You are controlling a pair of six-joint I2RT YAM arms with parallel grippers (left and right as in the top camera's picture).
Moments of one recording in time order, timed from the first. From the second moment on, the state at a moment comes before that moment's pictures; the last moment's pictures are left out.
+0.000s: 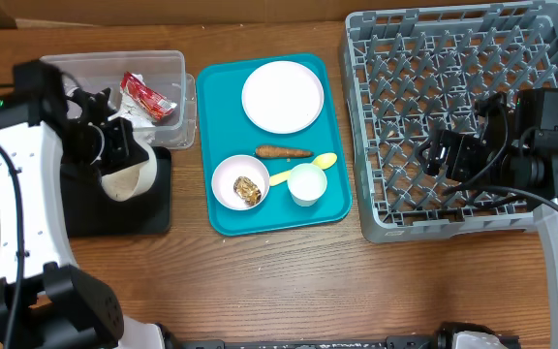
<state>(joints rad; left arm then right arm) 0.32 1.68 1.57 -1.34 0.50 0.07 -0.10 1.29 1.32 -1.16 -0.35 0.17</state>
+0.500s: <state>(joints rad) 0.59 1.96 1.37 -1.22 1.09 0.34 -0.10 1.29 1.32 -1.17 -0.35 0.17</state>
